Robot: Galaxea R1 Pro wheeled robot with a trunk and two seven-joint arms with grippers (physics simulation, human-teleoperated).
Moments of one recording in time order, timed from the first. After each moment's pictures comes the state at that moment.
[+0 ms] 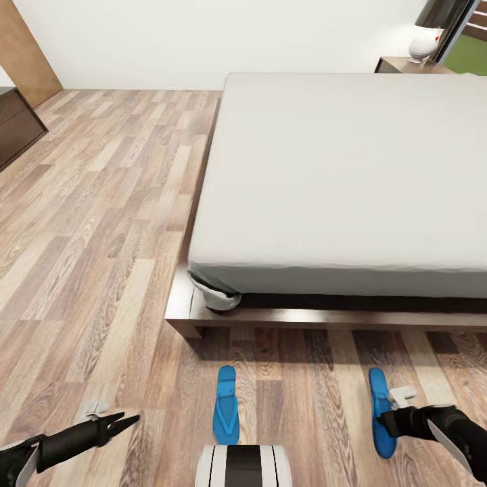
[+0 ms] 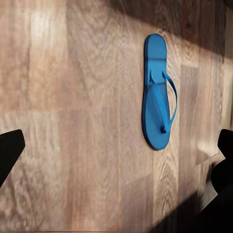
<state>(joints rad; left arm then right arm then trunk) -0.50 0.34 0.52 -0.36 -0.20 0.11 -1.21 -0.59 -0.49 0.50 -0.44 -0.39 0.32 0.45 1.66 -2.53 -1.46</state>
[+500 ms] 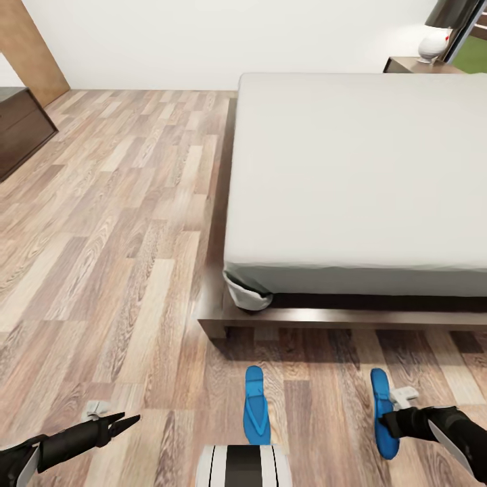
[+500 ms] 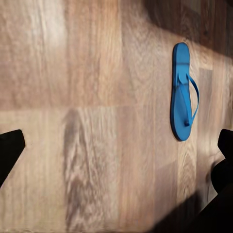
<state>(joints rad) -0.50 0.33 0.52 -0.36 -0.20 0.11 -1.21 -0.59 -0.49 0.50 -0.44 -0.39 0.32 0.43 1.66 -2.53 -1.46</state>
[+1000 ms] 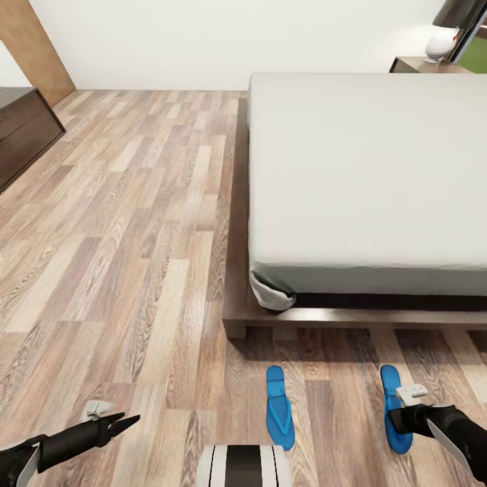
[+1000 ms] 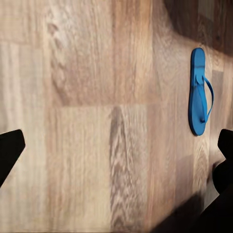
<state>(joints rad) -0.50 0.33 0.52 -0.36 -0.20 0.11 -1.20 -0.59 -0.49 0.50 -0.44 -0.39 0.32 0.26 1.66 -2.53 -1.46</state>
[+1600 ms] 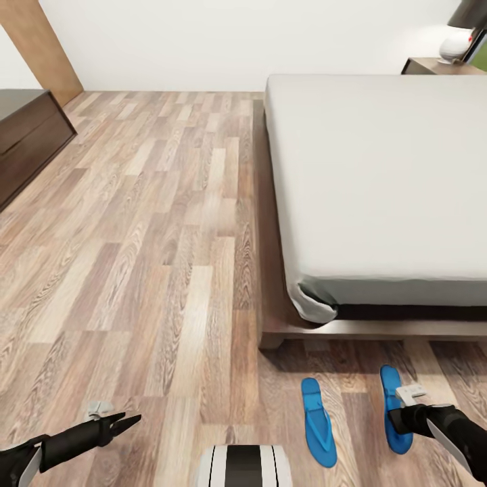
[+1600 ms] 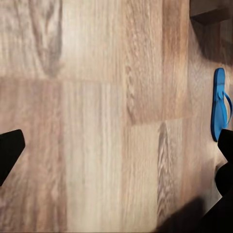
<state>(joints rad) -0.50 0.33 0.52 -0.36 -0.20 0.11 -1.18 -0.59 -0.49 0.50 -0.44 -0.39 0.32 0.26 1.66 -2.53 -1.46</state>
